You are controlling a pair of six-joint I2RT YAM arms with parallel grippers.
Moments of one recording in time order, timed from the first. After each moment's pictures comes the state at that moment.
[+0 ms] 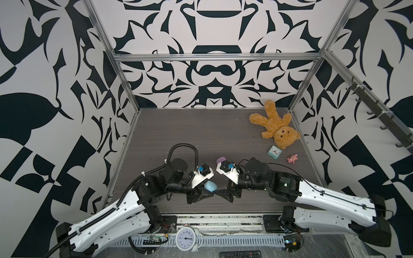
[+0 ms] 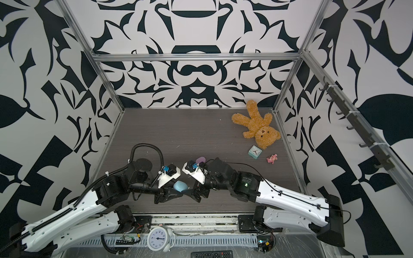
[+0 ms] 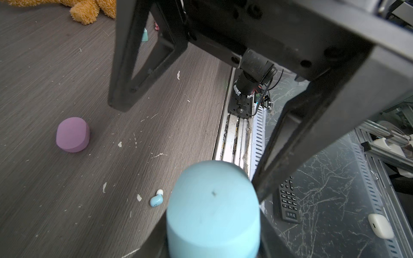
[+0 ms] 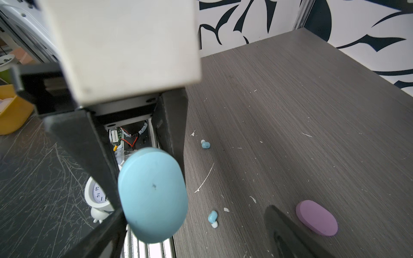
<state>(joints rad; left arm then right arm) -0.97 0.76 0.74 -0.59 0.53 0.02 1.12 1.00 0.86 -0.34 -0.18 0.02</state>
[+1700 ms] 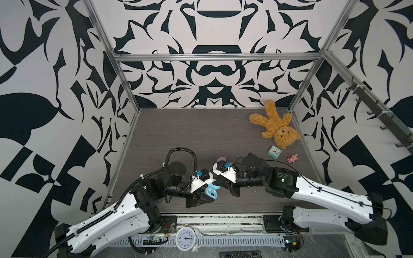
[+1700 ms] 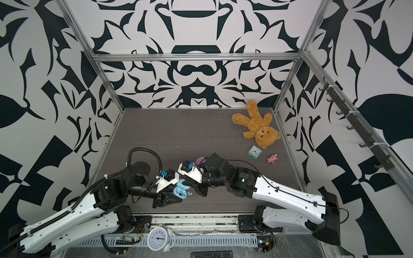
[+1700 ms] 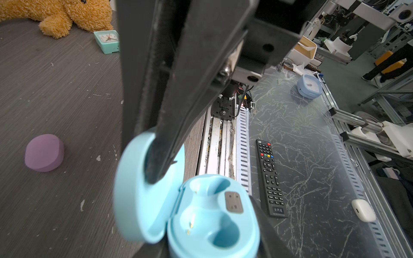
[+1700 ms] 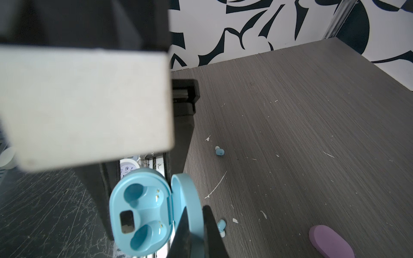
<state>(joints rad) -0.99 0.71 0.70 -0.55 0.57 0.03 1.10 1.06 0.93 -0.39 -0.33 -0.06</state>
